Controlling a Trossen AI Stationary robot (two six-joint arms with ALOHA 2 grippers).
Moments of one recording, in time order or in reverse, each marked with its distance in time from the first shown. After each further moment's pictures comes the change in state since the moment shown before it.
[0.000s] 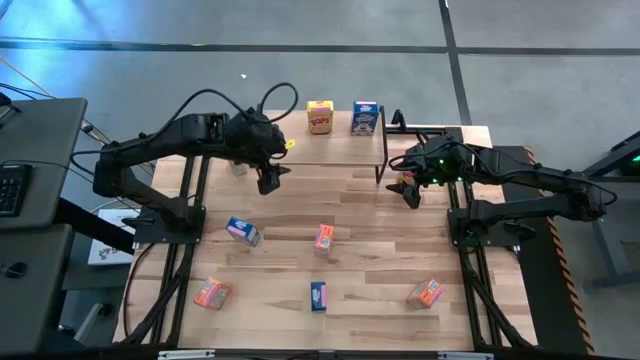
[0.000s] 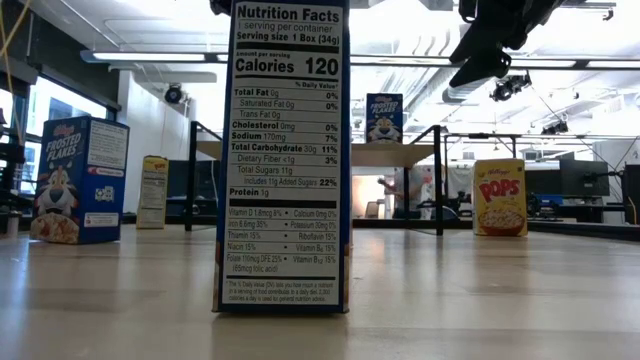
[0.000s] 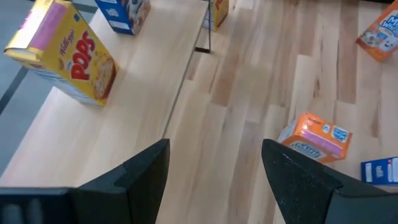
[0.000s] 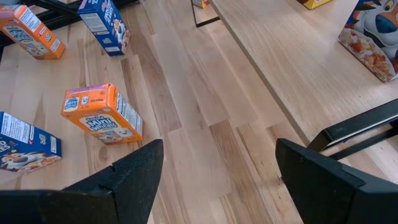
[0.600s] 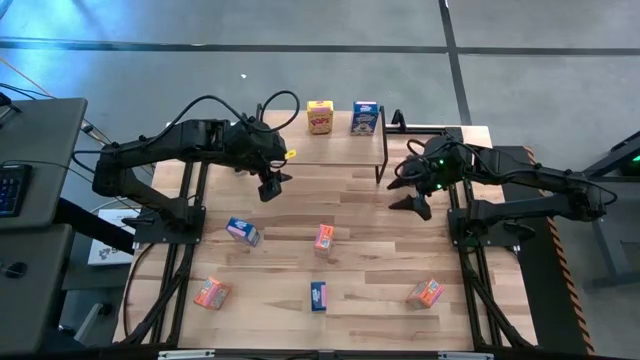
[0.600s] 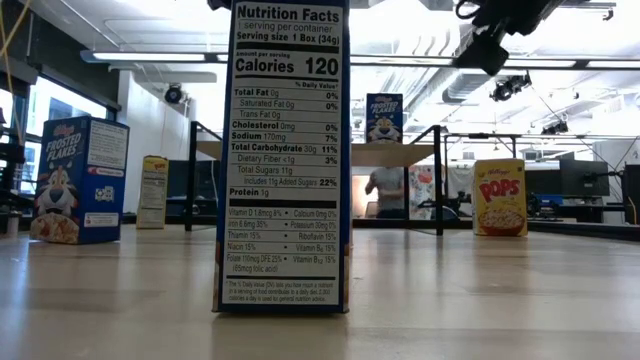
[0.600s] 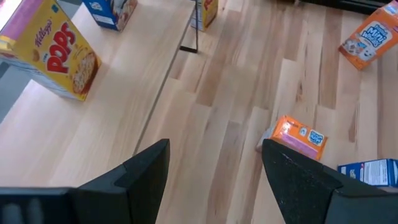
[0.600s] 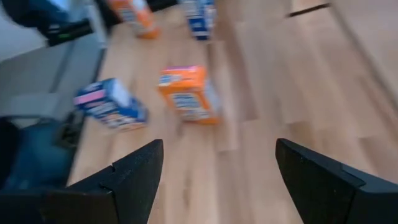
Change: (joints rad) left arm -0.059 0.000 0.000 0.000 -0.012 -0.098; right arm 0.000 0.000 0.000 0.000 -0.345 -0.067
